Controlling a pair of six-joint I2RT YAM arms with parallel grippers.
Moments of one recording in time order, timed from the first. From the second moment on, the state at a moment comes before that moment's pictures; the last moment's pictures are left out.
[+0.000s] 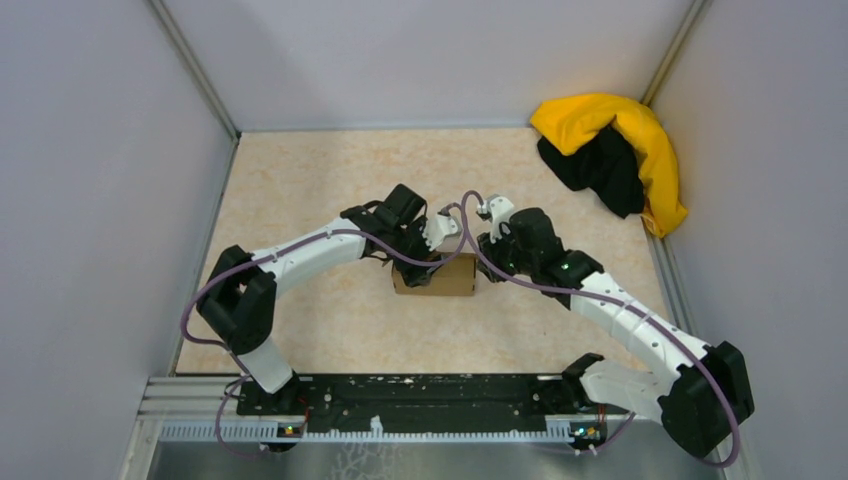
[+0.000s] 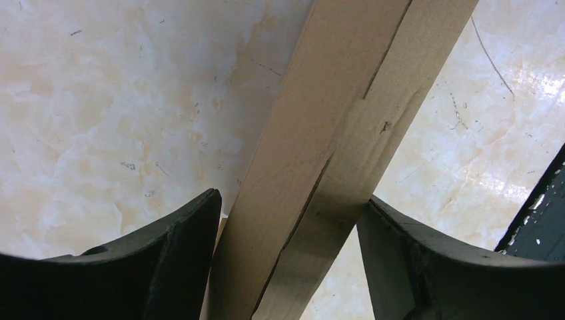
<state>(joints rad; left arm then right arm) -0.76 1.70 1.23 -0.56 0.28 0.37 0.58 1.06 0.76 -0.36 -0.16 0.05</state>
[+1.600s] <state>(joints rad) -0.78 1.70 1.23 -0.58 0.26 0.33 0.59 1.13 0.78 -0.33 -0.06 0.02</state>
